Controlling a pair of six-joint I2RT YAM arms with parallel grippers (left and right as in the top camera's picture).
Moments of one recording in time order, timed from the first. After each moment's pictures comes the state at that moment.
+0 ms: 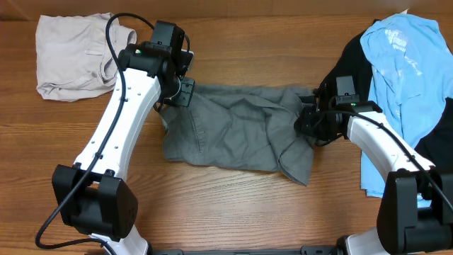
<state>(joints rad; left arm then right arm) -0.25 1.83 1.71 -1.18 -0.01 0.00 0.08 1.68 1.03 -0.61 -0.27 0.35</state>
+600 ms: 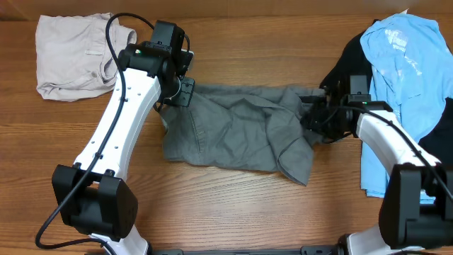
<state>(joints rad) -0.25 1.83 1.71 -1.18 -0.01 0.00 0.01 1.71 1.03 -0.59 -0.35 0.36</state>
